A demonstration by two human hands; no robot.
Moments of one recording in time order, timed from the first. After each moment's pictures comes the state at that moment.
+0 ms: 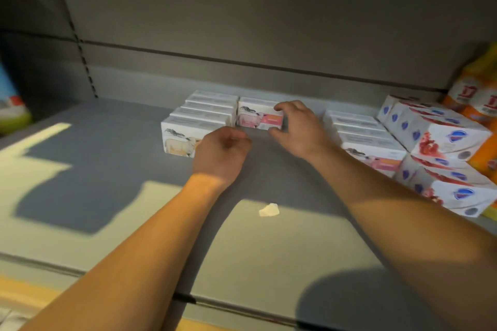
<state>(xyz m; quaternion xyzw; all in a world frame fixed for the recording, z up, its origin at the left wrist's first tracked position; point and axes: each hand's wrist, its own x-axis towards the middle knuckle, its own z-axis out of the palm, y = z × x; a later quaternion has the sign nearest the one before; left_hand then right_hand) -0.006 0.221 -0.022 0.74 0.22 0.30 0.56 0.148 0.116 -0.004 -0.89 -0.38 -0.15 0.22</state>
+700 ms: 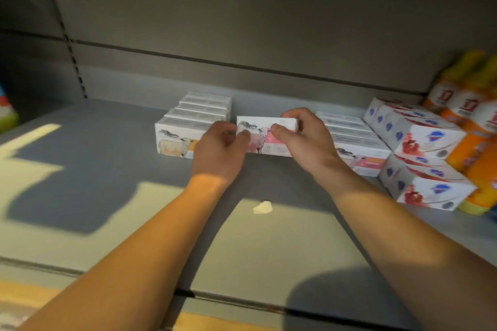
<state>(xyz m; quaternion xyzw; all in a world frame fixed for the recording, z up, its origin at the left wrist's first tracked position) -0.001 0.214 -0.023 0.76 0.22 0.37 0.50 0.098 0.081 0.004 -0.82 -0.26 -0.06 0.51</state>
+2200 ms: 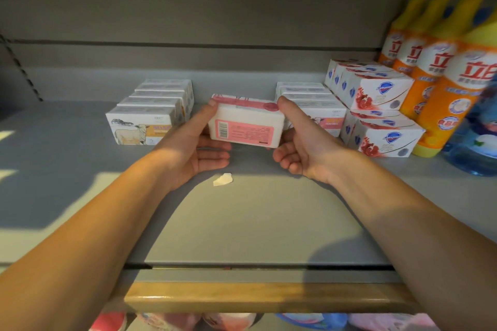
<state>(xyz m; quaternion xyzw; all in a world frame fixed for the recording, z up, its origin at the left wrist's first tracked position) -0.015 0.195 -0.013 0.65 0.16 0.07 0.74 0.074 0.000 -0.007 -0.72 -0.11 0.30 0.61</state>
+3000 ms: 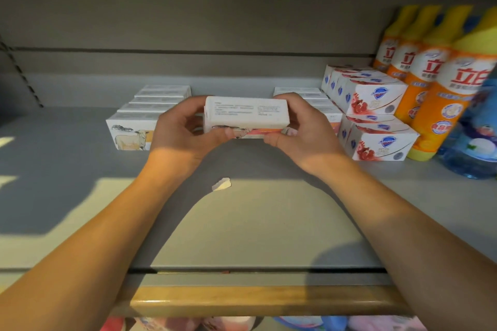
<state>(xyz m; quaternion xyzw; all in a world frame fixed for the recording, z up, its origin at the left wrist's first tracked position) -0.023 0.187 -0.010 0.75 -0.03 0.34 0.57 0.068 -0.006 -0.002 -0.78 -0.36 -0.08 0.52</state>
